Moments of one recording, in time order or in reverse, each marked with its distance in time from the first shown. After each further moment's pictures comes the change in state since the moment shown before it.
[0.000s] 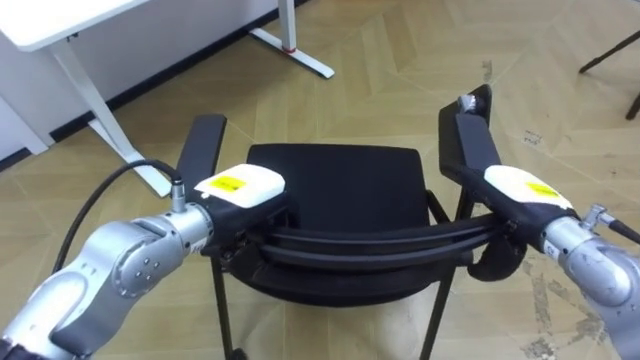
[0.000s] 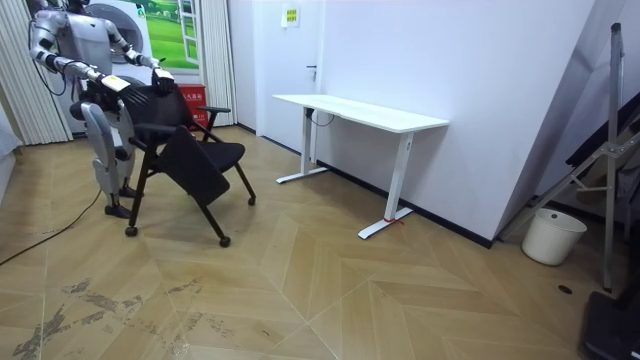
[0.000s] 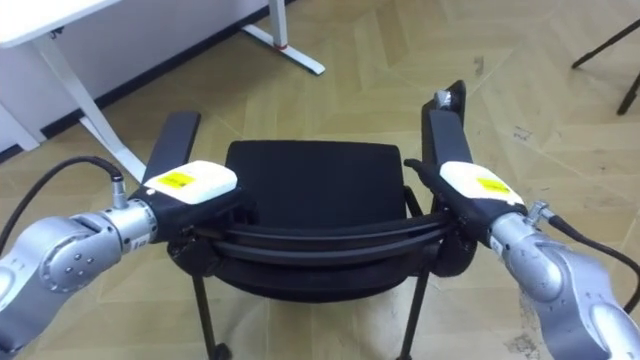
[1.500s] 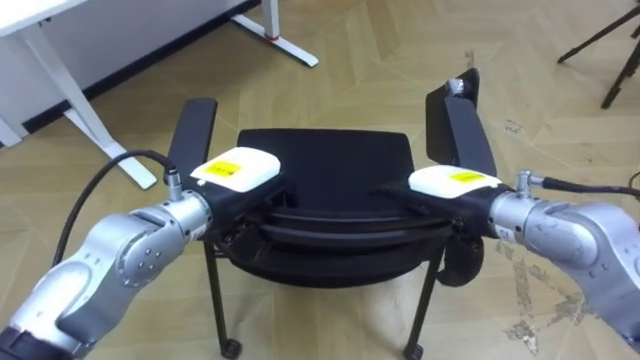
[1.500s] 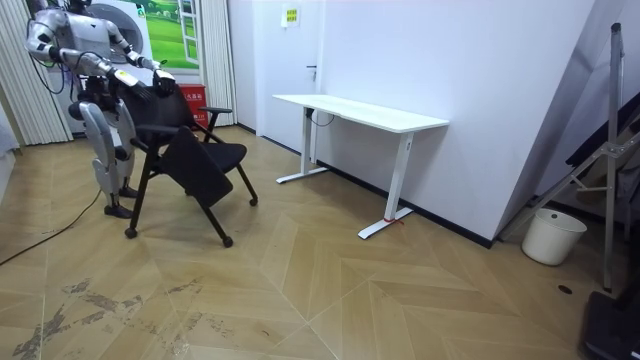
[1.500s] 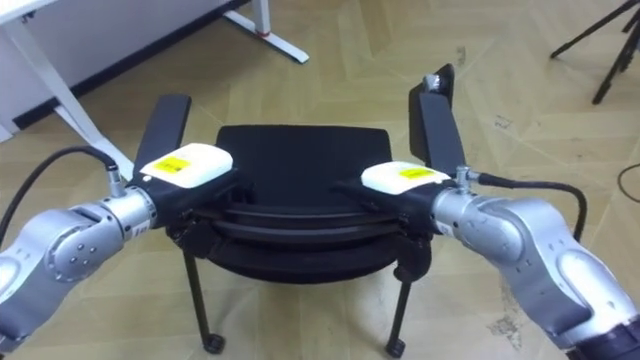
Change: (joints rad) left arm -0.041 -0.020 -0.022 0.073 -0.006 0.009 0.112; right arm -0.146 -0.148 0.275 -0.194 0.123 0.042 0.238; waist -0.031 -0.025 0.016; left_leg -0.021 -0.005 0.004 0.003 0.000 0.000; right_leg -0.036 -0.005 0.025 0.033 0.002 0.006
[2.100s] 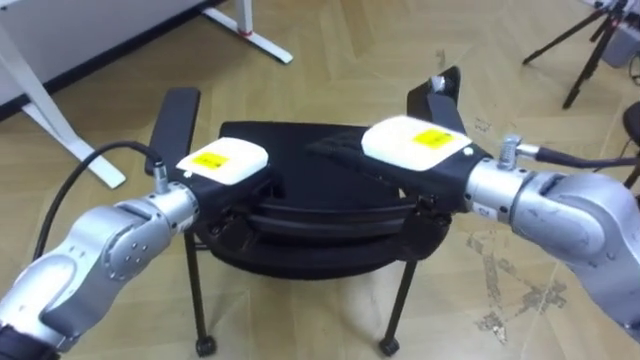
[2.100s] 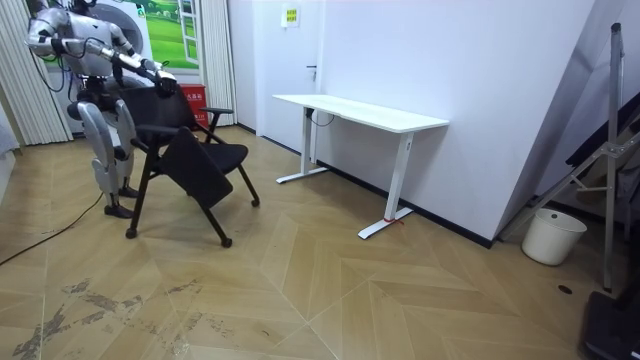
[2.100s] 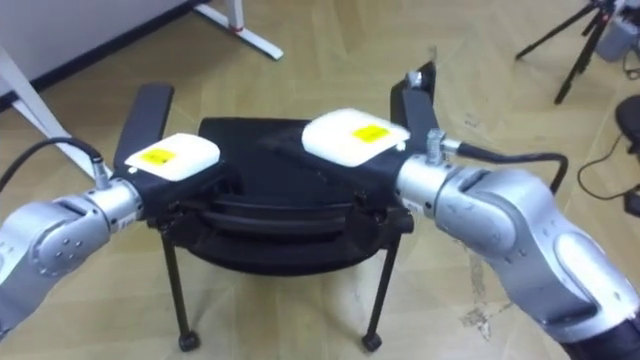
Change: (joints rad) left arm -0.016 0.038 0.008 -0.002 0.002 0.001 0.004; right arm -0.093 -0.026 0.064 -0.250 0.071 -0.006 0.054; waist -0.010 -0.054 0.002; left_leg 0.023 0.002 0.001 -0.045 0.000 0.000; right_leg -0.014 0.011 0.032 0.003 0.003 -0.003
